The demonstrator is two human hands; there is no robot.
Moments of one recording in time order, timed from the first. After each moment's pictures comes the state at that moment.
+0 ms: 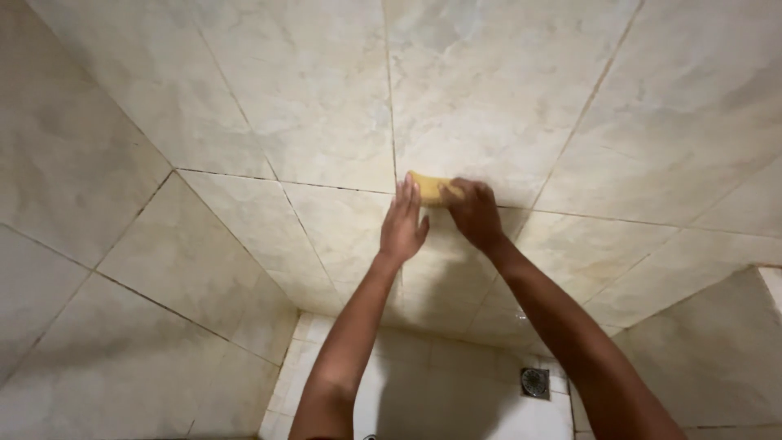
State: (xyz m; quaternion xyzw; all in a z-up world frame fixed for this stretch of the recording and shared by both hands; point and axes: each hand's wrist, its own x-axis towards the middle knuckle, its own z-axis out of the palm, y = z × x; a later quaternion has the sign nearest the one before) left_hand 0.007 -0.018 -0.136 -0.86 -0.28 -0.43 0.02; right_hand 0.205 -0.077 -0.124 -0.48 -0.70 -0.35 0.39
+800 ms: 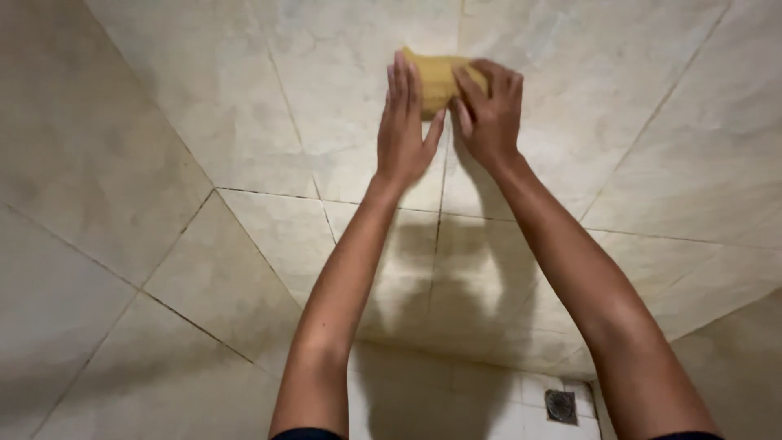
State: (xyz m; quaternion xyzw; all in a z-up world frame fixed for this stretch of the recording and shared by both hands) left_hand -0.053 0.036 0.089 -0.79 -0.18 -0.57 0.12; right_hand 0.107 -0.044 0.107 -0.42 -0.62 -0.46 0.49
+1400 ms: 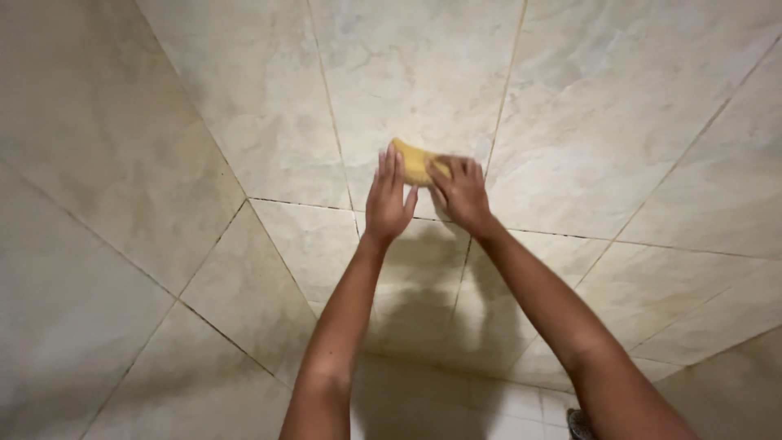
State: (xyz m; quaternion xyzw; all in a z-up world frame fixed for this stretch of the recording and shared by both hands) left_hand -0.159 0.077 -0.015 -0.82 -0.22 -0.53 0.09; right_hand 0.018 -0.001 0.008 -0.47 -0.69 -0.38 0.39
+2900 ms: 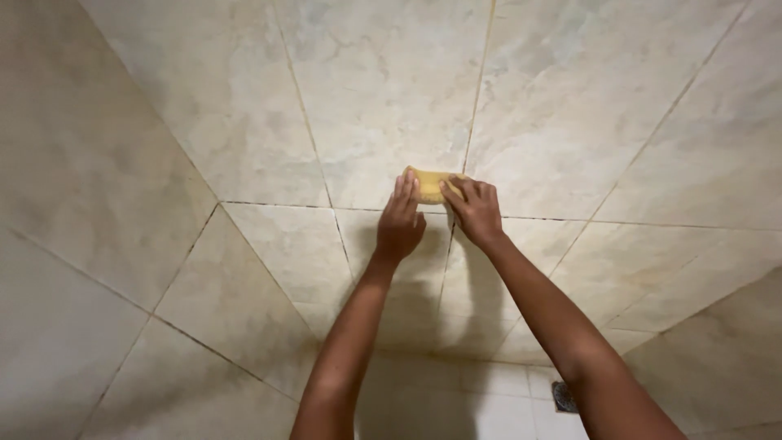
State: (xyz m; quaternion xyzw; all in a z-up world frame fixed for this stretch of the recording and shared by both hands) left_hand -0.123 0.049 -0.064 -0.83 -0.14 -0.53 0.07; right_hand 0.063 -0.036 -0.053 -0.51 -0.66 -0.42 0.36
